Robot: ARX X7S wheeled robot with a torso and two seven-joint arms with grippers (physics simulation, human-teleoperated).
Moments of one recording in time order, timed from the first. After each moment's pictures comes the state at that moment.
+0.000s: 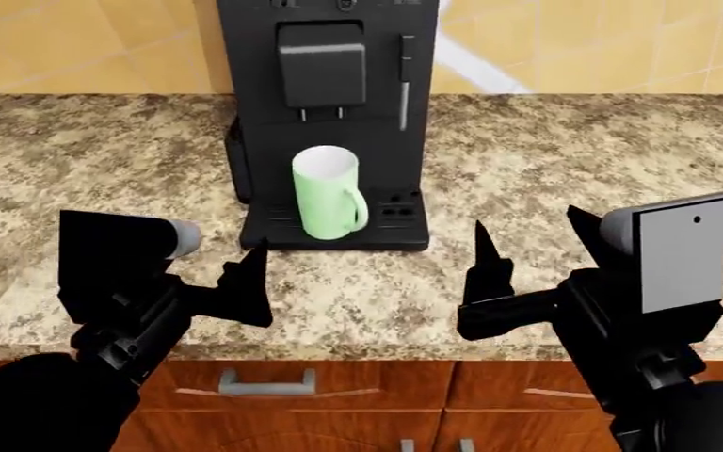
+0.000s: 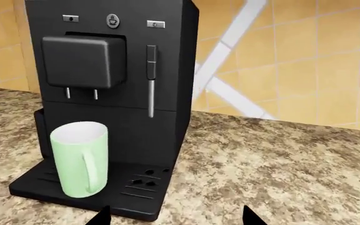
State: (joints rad) left arm -0.50 -0.27 -0.22 0.72 -0.79 -1.35 -0.16; right arm 0.64 0.43 0.21 -0.86 1.51 1.42 0.91
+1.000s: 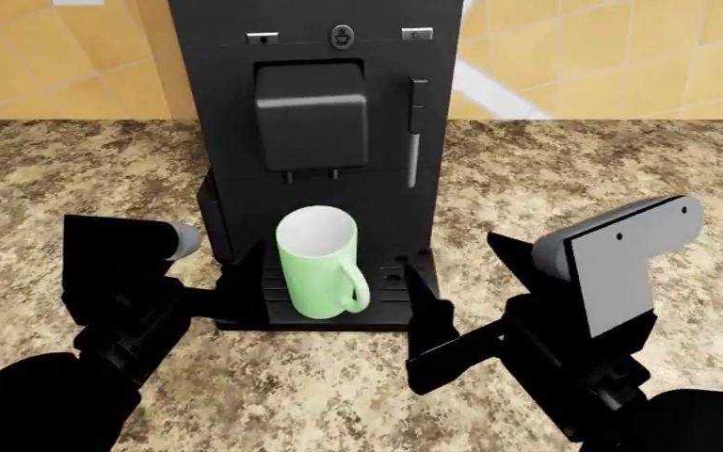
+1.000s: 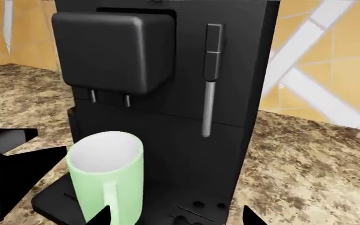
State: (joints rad) left arm -0.47 -0.30 -0.19 0.67 -0.79 -1.28 -0.17; right arm 0.66 0.44 0.08 -0.82 1.66 1.36 0.88
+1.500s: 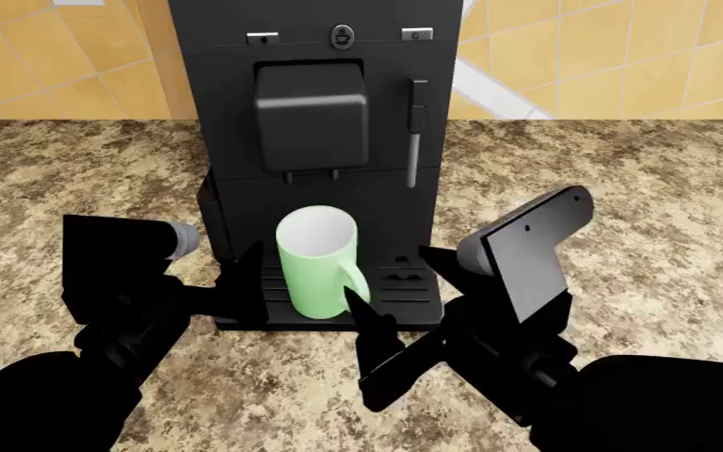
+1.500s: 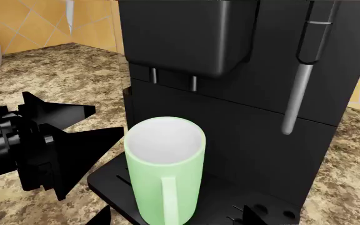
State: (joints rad) left arm -0.46 -0.31 -0.17 0.65 -0.78 -1.24 -0.17; right arm 0.70 0.38 -0.06 -0.72 1.51 1.37 0.64
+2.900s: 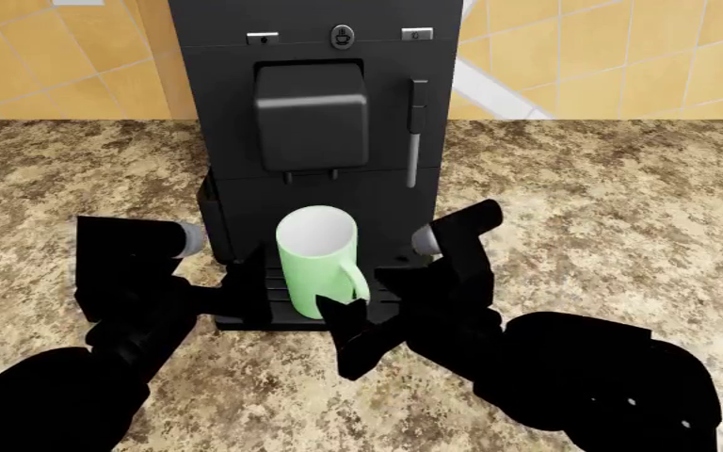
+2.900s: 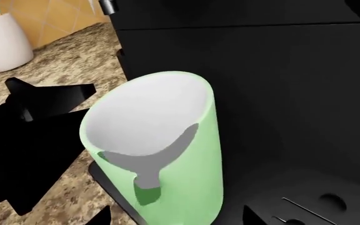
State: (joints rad) left arm -0.46 -0.33 -0.12 0.58 -0.79 -1.17 -0.18; right arm 0.69 0.34 -0.29 -0.34 1.14 1.14 0.17
